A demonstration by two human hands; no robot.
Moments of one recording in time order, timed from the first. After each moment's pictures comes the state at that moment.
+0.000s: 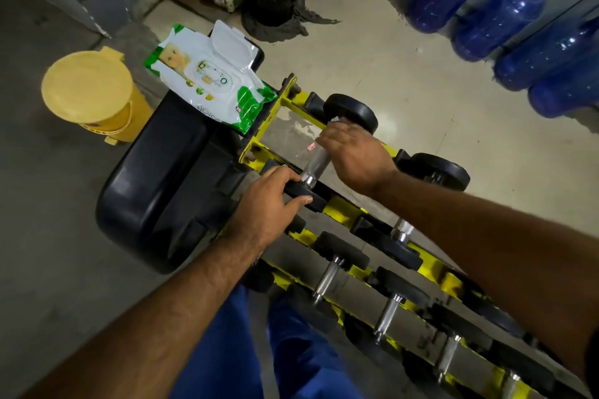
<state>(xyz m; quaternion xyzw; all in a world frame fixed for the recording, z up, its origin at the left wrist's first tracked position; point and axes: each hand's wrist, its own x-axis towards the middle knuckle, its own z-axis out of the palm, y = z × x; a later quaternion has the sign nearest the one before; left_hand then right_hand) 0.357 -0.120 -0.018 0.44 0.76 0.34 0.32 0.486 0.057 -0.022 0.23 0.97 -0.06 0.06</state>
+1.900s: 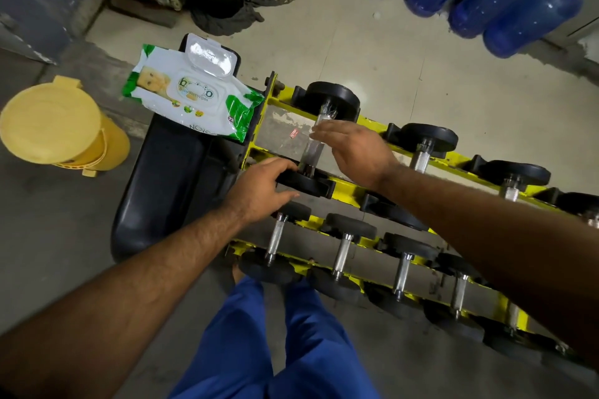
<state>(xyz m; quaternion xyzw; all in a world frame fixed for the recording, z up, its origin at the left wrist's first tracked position) 0.285 -0.101 -0.029 0.60 0.66 0.23 0.39 0.477 0.018 0.009 0.33 0.93 -0.14 0.00</state>
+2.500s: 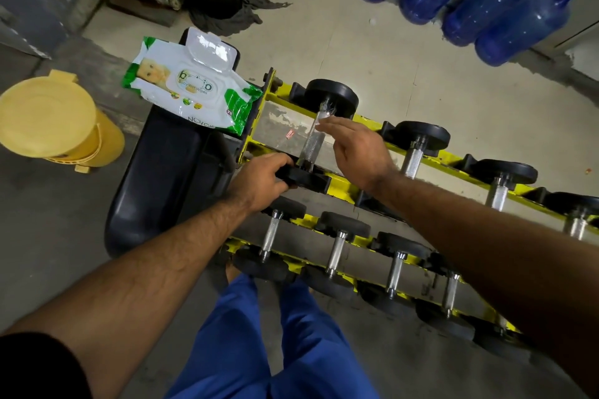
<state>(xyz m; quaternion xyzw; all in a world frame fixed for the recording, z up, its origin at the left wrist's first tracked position) 0.293 -0.098 -0.057 0.60 0.67 0.25 0.36 0.480 -0.004 0.015 0.42 0.89 -0.14 -0.07</state>
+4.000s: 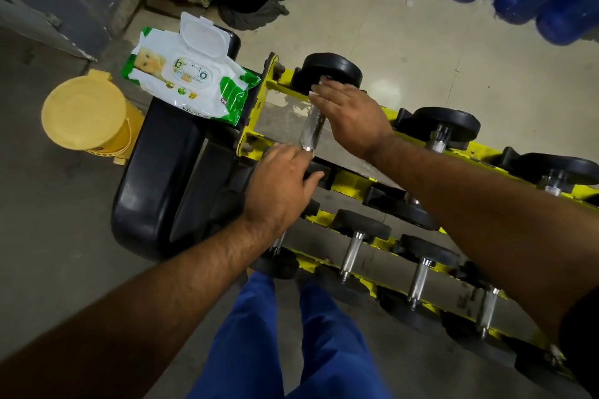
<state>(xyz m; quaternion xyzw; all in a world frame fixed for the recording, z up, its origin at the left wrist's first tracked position) 0.362 -0.104 -0.025 0.65 0.72 0.20 0.13 0.483 0.061 -0.044 0.28 0.96 -0.04 -0.07</state>
